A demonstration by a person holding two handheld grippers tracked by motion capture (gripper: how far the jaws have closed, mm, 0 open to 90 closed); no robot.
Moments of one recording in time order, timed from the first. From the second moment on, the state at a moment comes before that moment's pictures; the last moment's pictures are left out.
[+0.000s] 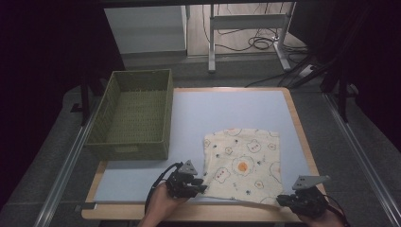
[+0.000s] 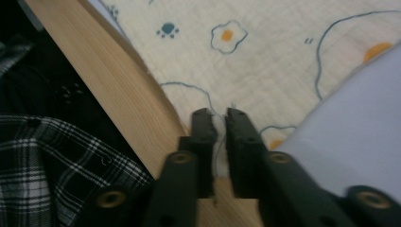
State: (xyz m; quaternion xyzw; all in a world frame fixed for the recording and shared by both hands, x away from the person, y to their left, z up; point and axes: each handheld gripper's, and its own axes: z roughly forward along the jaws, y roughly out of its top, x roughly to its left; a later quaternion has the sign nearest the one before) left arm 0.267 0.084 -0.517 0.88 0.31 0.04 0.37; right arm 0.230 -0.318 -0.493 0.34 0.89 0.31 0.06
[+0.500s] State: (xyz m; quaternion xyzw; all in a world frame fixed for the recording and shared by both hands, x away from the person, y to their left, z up) left arm 0.404 0.060 -0.501 0.85 0.36 0.11 0.36; right arm 0.361 -0.331 -0.488 0.41 0.85 0.32 0.12
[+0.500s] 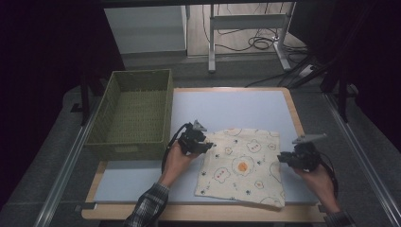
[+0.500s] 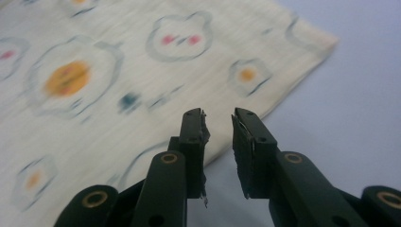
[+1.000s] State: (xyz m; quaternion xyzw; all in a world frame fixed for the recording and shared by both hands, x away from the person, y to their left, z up) left arm 0.440 0.035 -0.505 0.87 0.35 0.12 0.33; right arm 0.438 -0.324 -0.504 0.45 0.83 0.30 0.15
